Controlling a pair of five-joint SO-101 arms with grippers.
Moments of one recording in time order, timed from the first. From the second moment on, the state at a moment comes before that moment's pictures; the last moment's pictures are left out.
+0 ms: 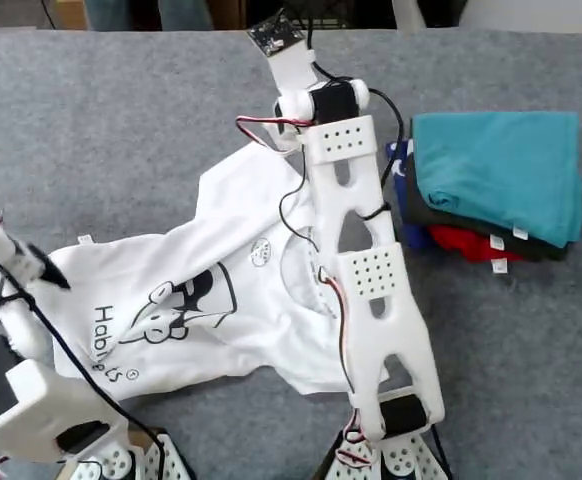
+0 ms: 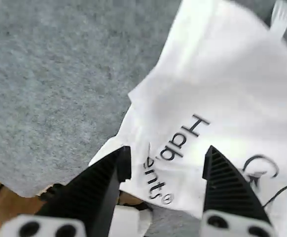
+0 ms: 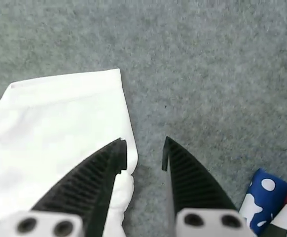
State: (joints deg) left arm -41.2 0.7 7.2 97.8 10.1; right arm -14.9 66.1 -92.0 96.7 15.4
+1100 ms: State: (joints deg) left arm -32.7 46.7 -35.4 92.6 44.4; right arm -14.9 66.2 -88.7 93.1 15.3
